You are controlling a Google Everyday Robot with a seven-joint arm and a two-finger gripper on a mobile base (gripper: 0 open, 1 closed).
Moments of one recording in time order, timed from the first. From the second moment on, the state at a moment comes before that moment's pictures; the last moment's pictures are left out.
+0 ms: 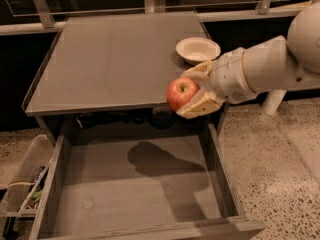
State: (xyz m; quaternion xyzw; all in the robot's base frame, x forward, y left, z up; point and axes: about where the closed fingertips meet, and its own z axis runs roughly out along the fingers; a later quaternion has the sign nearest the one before) arm 0.514 -0.082 0.907 -0.62 0.66 0.11 0.42
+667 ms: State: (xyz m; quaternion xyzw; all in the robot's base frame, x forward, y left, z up) arm 0.478 -0.098 0.822 -0.58 0.69 0.16 0.41
